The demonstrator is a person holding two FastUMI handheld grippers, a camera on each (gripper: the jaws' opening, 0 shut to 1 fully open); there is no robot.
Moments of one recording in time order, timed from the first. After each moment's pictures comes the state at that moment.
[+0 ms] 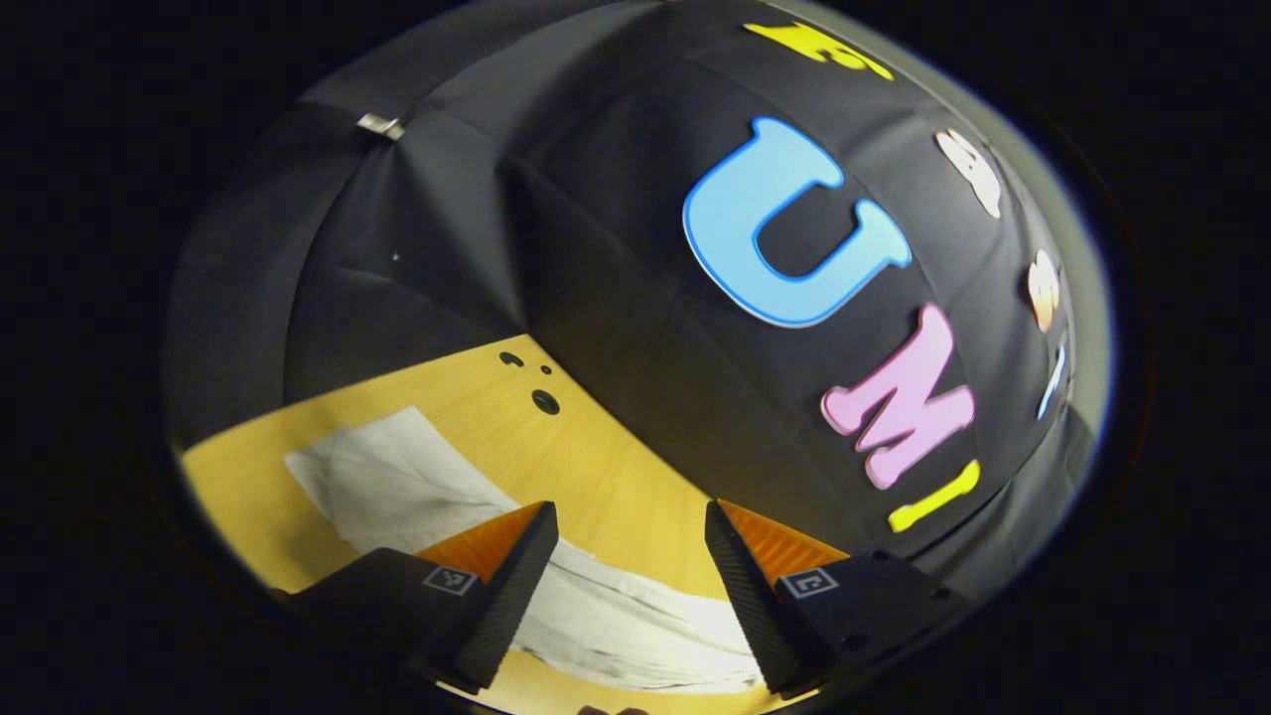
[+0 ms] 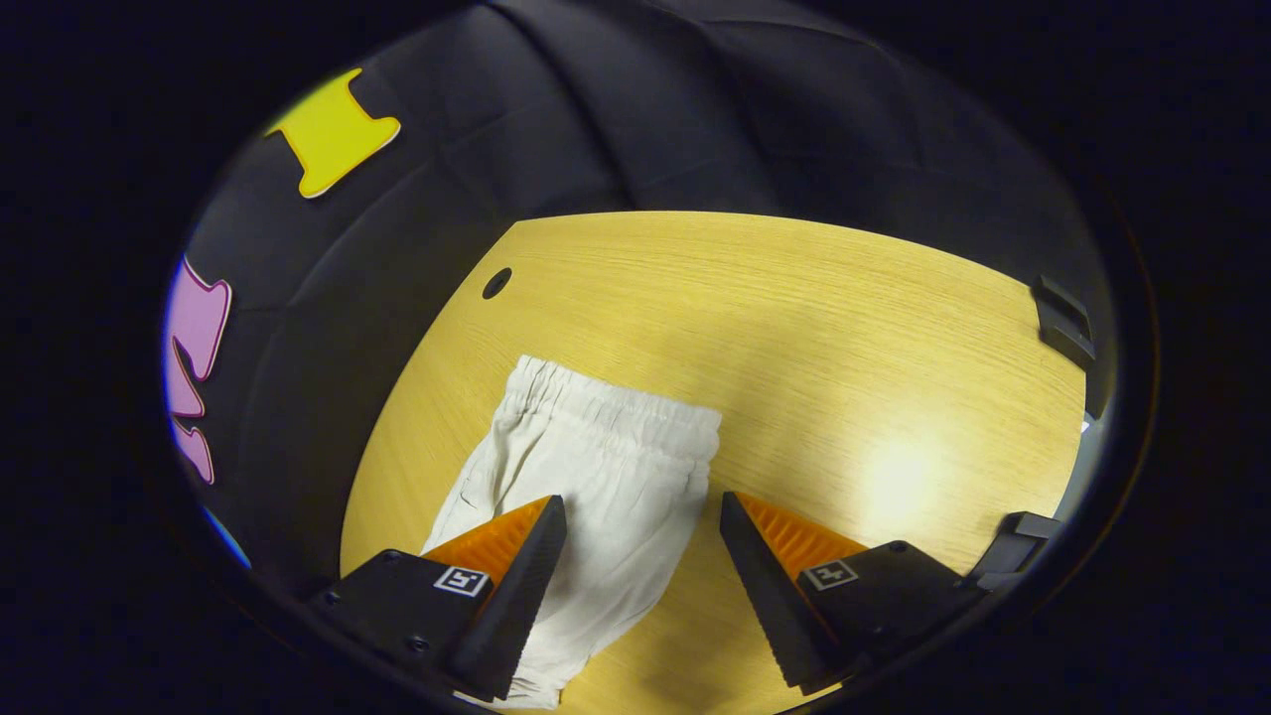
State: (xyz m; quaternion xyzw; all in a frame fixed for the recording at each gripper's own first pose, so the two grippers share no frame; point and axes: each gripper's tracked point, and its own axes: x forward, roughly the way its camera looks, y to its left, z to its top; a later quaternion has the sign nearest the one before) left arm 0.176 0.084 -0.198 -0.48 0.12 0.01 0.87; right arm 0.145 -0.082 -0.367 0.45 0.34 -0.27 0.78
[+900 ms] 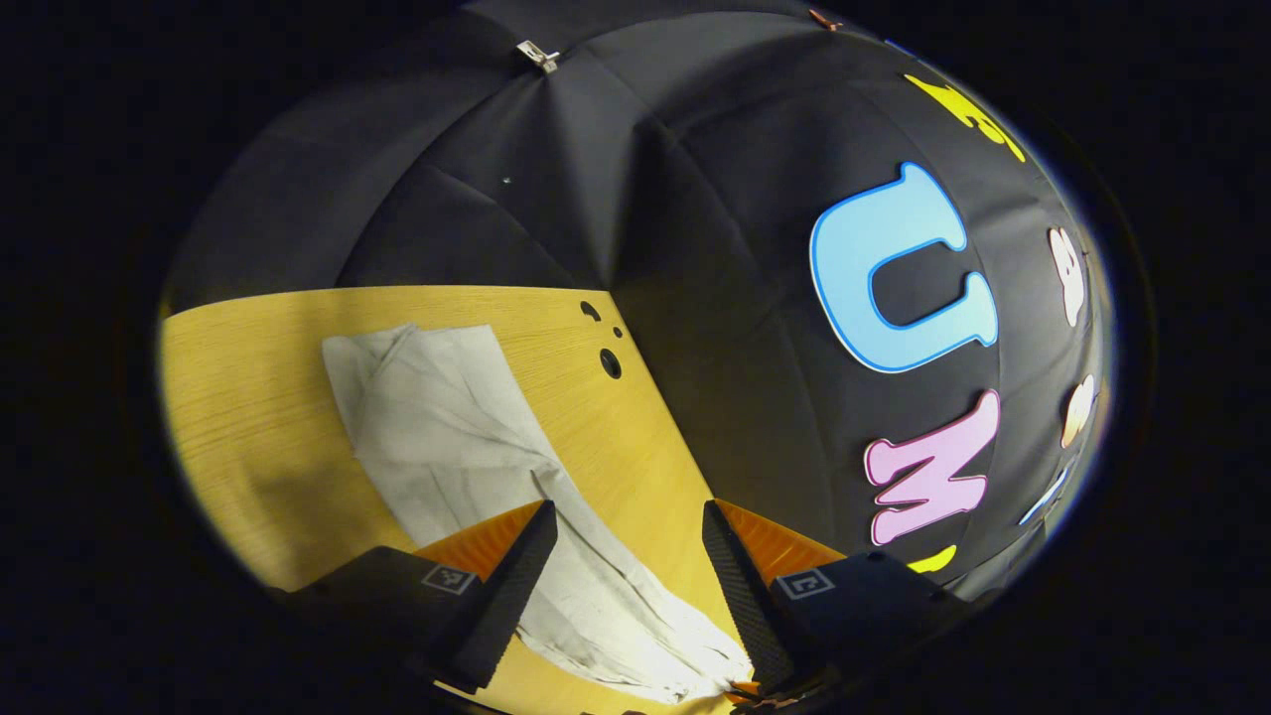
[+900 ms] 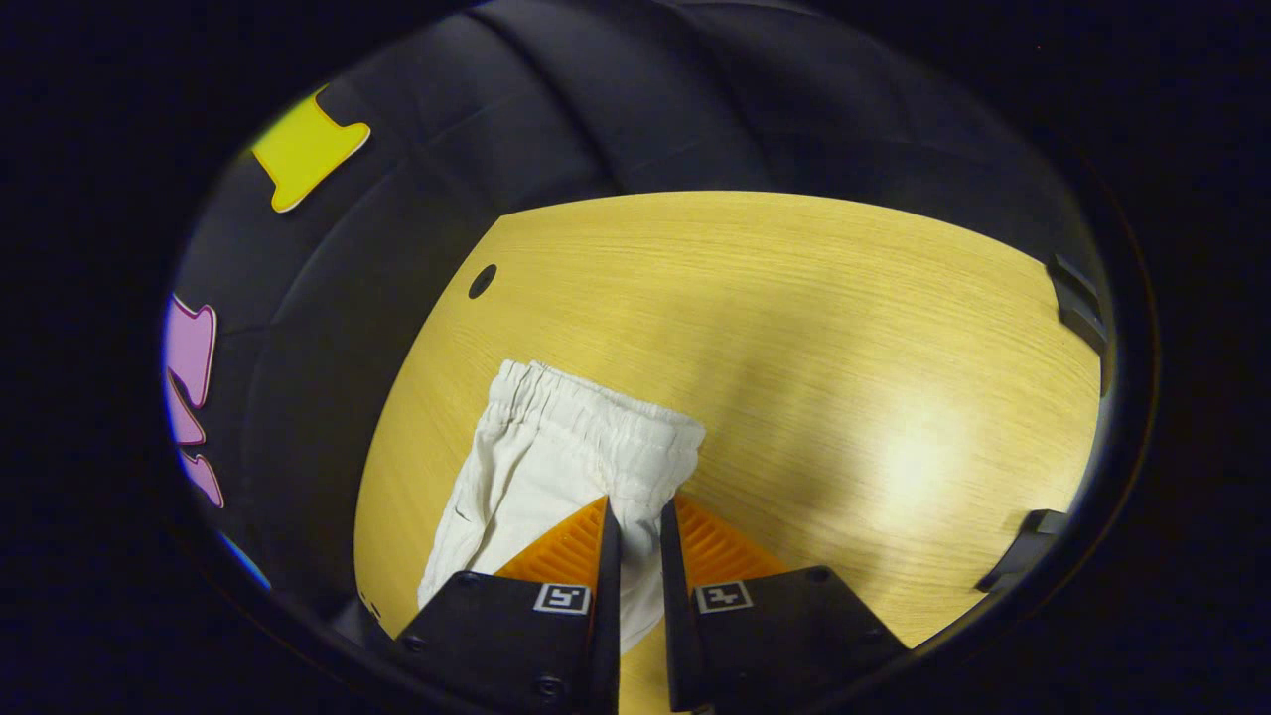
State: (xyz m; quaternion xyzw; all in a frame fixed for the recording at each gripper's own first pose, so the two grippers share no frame) left arm 0.166 0.095 -0.257 -0.58 0.18 0.07 0.79; right arm 0.157 -0.082 -0.380 0.48 0.34 -0.25 0.77
